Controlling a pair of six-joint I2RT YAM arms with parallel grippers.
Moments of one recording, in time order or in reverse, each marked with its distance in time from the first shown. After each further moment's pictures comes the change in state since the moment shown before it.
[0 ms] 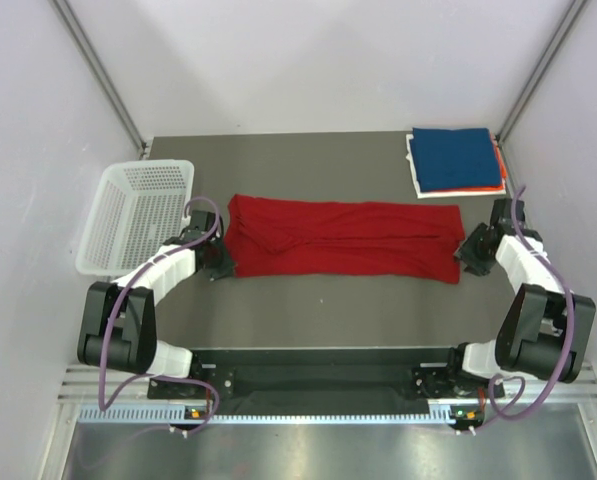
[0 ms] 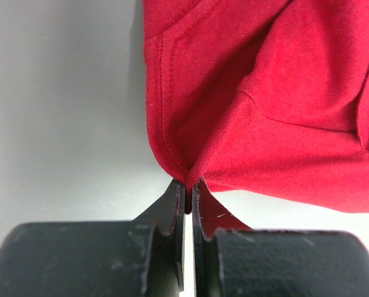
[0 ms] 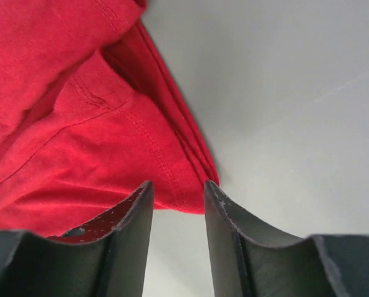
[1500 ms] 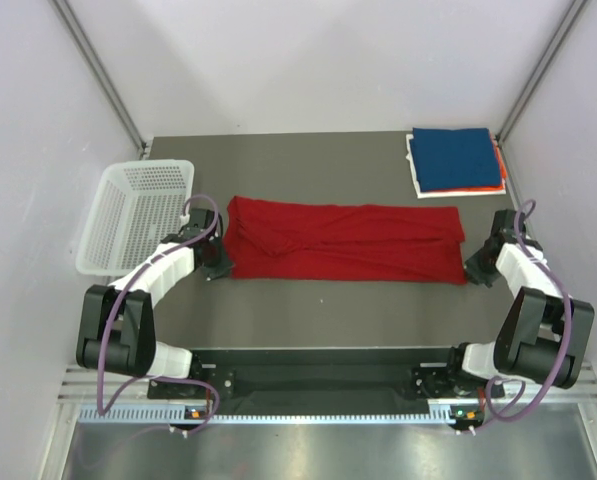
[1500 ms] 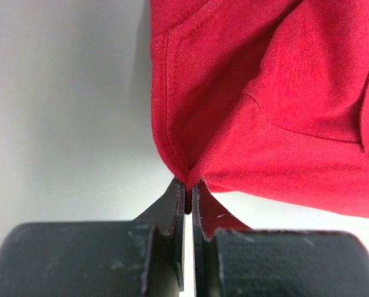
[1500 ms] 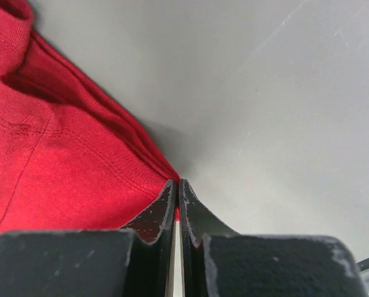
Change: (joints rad) left arm 0.000 -0.016 0.033 -0.083 -0.038 0.030; right arm -0.037 -0.023 -0.080 -0.012 0.125 0.132
